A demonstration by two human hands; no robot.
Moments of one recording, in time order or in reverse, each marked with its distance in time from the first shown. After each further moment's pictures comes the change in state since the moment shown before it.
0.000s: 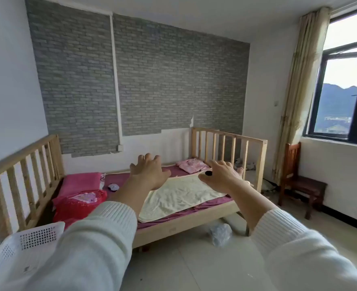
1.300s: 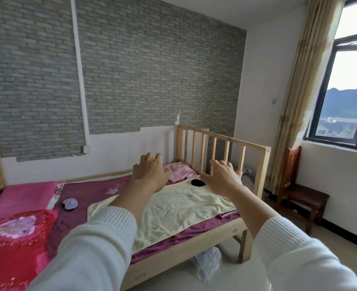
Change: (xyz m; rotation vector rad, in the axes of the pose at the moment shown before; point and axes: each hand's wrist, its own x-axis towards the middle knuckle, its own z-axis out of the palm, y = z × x) left_hand 0.397 0.098 0.176 -0.097 0.097 0.046; right_hand 0.382 0.155 0.097 -0.039 0.087 0.051
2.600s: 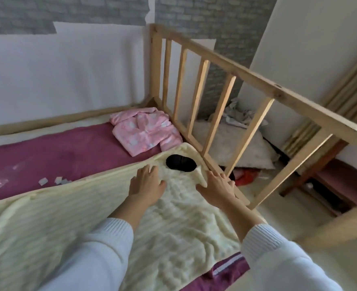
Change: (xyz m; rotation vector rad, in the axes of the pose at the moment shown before) left_hand 0.694 0.056 0.680 -0.138 -0.498 -0.124; right_hand 0.726 0.341 0.519 -0.119 -0.515 0.169
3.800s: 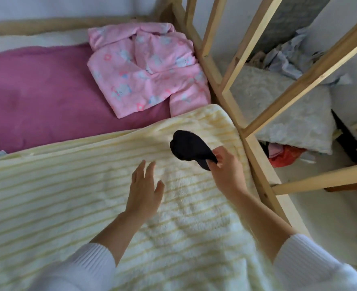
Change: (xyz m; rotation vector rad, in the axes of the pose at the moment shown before) left_hand 0.220 -0.089 0.268 -0.454 -0.061 -0.264; right_hand 0.311 0.029 0.203 0.551 -0.009 -0.058
